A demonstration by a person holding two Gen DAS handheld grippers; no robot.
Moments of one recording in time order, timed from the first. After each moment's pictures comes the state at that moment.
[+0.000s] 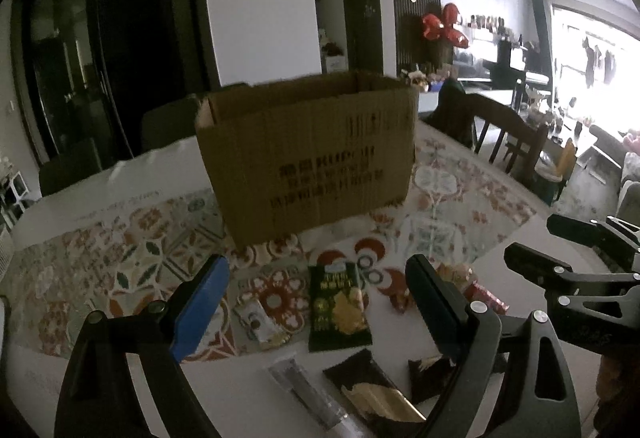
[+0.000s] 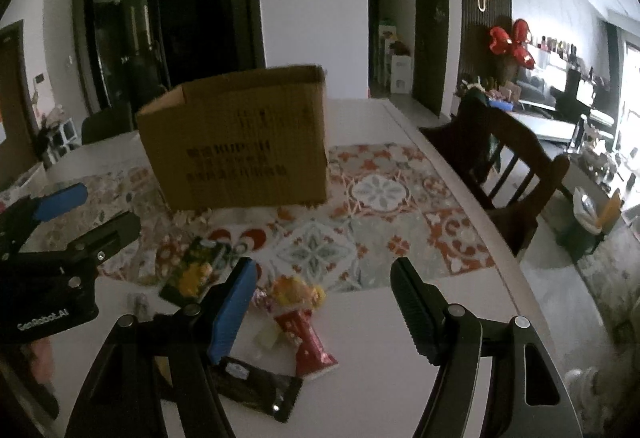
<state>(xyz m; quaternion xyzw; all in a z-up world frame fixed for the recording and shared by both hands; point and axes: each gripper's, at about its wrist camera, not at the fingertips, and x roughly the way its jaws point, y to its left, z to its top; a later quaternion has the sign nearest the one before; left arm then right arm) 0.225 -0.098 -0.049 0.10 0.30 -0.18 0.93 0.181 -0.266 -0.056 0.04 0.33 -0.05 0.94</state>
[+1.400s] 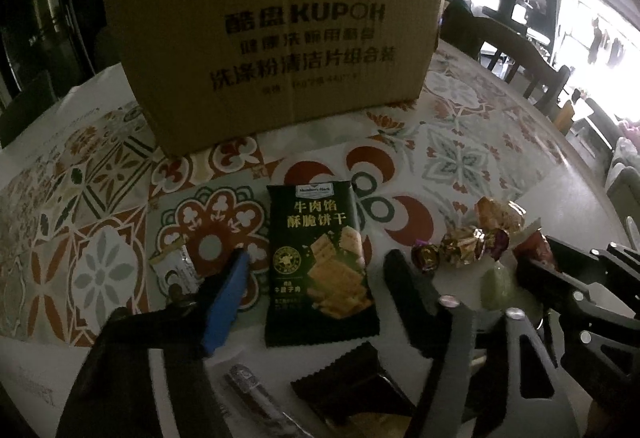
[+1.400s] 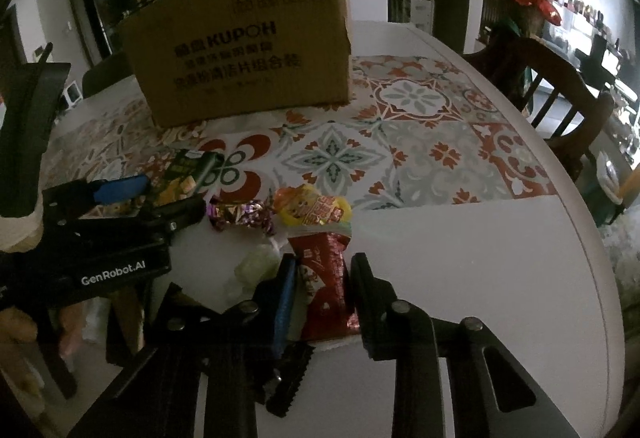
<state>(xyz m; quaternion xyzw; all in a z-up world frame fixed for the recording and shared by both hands) 0.282 -0.117 -0.135 0.09 0.43 -0.20 0.87 0.202 -0.256 -0.124 0.05 0.42 -0.01 0.90</state>
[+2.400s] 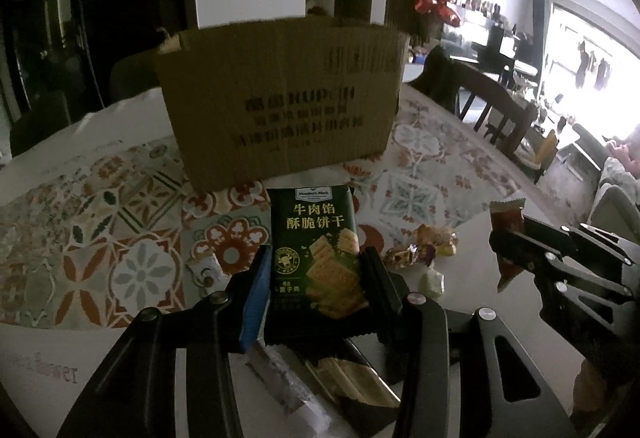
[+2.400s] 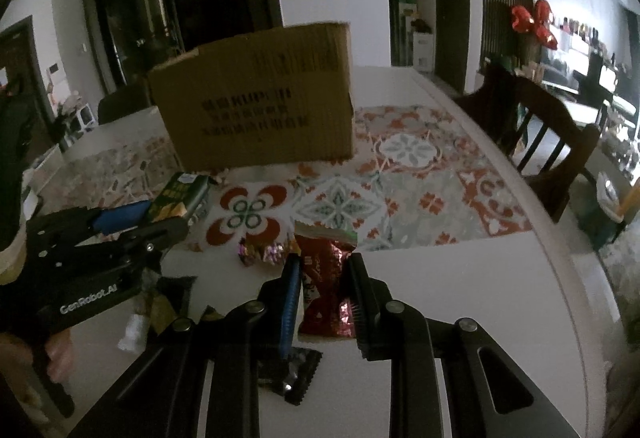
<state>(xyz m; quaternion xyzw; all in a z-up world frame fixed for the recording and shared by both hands) 0.233 -0.101 -0.074 0.07 0.37 -0.21 0.90 0.179 -0.258 -0.078 0.05 0.35 0.00 0.94</state>
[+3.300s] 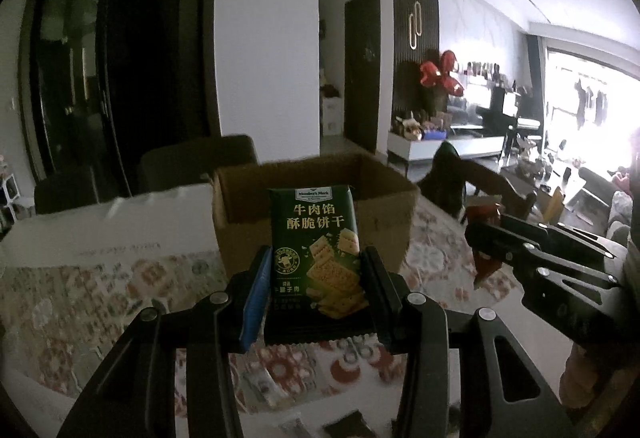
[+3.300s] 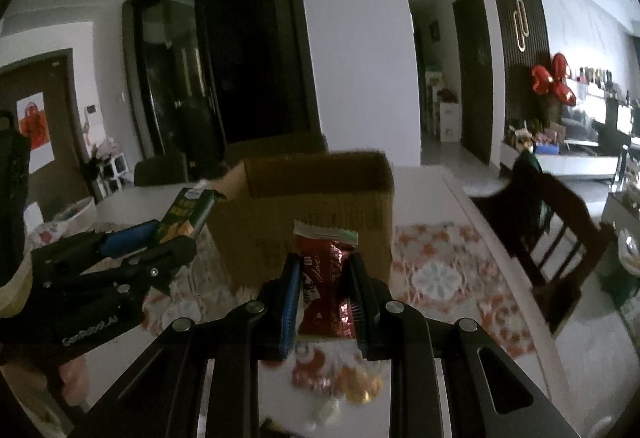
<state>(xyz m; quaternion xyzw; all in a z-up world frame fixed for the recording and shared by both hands) 0.246 -0.083 0.027 0.05 0.23 -0.20 0.95 0.215 -0.250 0.014 0.05 0.22 0.05 0.97</state>
